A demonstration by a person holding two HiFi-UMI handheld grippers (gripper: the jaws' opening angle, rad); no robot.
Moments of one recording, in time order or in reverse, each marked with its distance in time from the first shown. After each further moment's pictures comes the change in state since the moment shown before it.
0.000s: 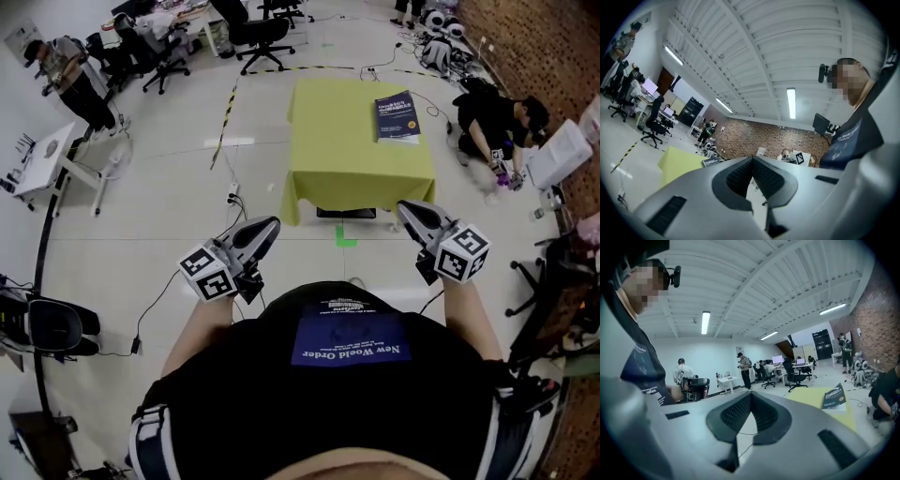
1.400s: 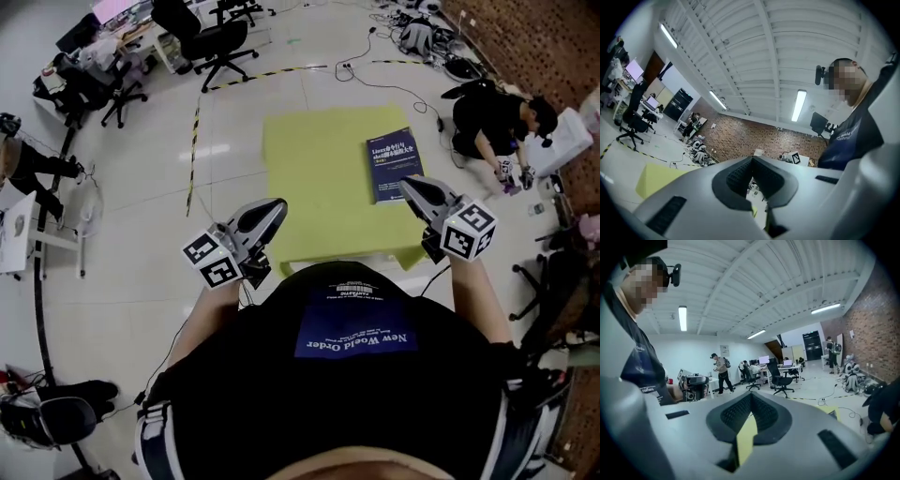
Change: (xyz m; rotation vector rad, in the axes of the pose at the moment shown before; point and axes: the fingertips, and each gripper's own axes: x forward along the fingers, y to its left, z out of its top) left arm 0.257 0.304 0.122 -0.030 0.032 -0.170; right arm 0.222 -0.306 0.103 0.021 0.010 -0.119
